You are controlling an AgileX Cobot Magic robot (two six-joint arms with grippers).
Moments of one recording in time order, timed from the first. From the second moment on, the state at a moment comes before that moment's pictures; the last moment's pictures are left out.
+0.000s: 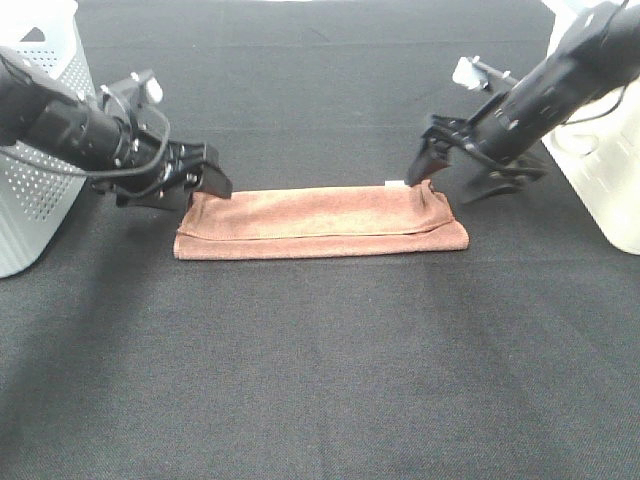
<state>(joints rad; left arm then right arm) -0.18 2.10 -1.28 -1.00 0.44 0.70 0.08 2.19 -1.57 0.54 0.83 -0.29</state>
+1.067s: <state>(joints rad) -0.18 2.28 -1.45 -0.87 0.58 0.31 0.08 2.18 -1.57 0.38 0.88 -0.18</state>
